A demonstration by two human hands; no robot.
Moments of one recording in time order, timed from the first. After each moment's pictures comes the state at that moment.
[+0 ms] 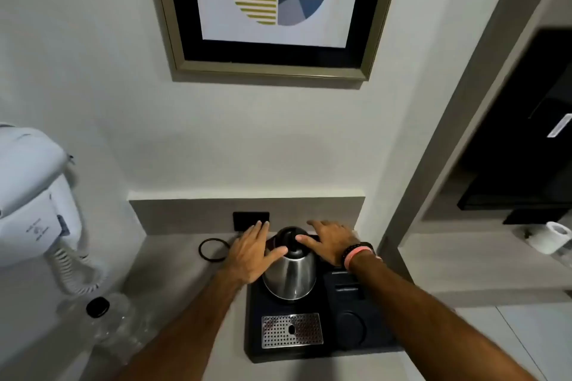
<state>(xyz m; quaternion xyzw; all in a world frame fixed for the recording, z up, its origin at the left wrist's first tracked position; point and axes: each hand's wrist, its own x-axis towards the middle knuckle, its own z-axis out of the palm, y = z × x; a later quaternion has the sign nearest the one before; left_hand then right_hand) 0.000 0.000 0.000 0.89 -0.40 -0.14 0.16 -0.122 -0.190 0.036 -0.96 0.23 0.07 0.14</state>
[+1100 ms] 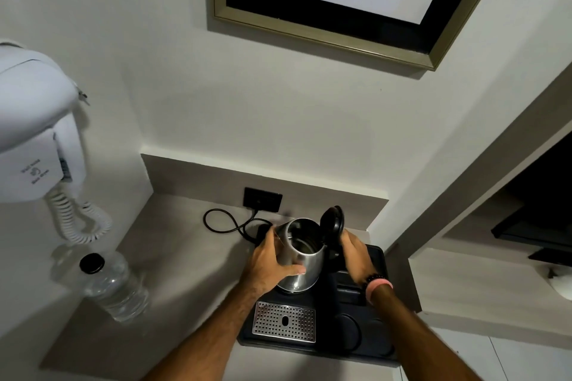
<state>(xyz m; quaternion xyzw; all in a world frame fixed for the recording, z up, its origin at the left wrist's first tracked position) -0.037 -0.013 -0.059 0.83 -0.18 -0.27 0.46 -0.134 -0.204 -0.021 -0.79 0.33 -0.08 0.51</state>
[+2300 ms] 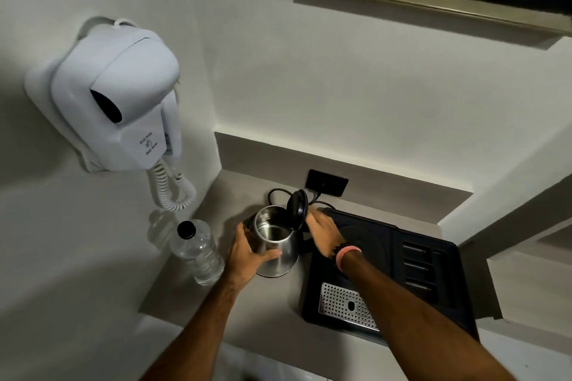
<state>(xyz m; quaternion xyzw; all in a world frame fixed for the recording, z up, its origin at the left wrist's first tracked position) 0.012 0.160 -0.104 0.78 0.00 -0.18 0.60 -0.015 -0.048 -0.057 -0.86 0.16 0.06 0.48</state>
